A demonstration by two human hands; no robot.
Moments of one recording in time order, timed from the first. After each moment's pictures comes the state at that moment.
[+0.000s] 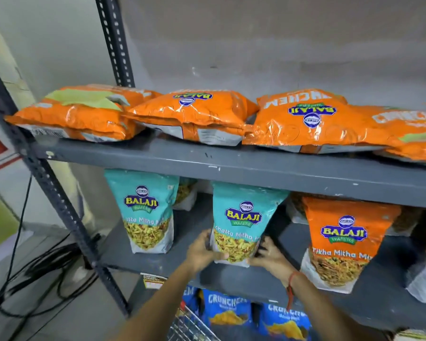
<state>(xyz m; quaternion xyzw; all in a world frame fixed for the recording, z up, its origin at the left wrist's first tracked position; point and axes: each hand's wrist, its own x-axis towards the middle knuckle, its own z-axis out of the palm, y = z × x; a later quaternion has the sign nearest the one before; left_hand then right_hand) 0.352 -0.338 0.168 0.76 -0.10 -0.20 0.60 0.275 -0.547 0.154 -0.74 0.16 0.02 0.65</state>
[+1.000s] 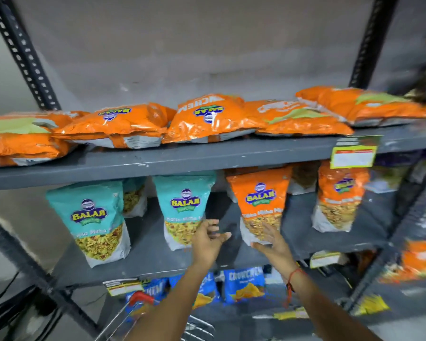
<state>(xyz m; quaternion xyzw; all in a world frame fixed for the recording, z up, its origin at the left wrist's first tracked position) 0.230 -0.435 0.214 0.77 -0.17 -0.10 0.60 0.105 -0.587 0.192 -0.70 0.26 -0.22 0.63</state>
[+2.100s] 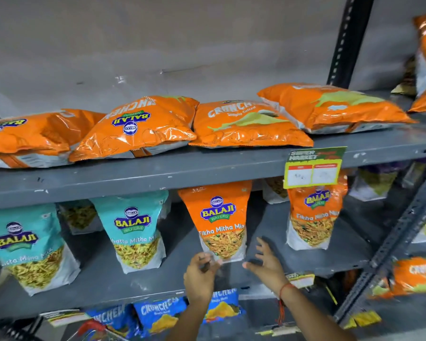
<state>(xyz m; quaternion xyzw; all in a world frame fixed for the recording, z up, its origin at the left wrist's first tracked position) 0.175 -0.546 0.148 0.80 -0.07 -0.06 0.59 0.088 -0.711 0.149 -0.73 0.30 -0.12 0.60</state>
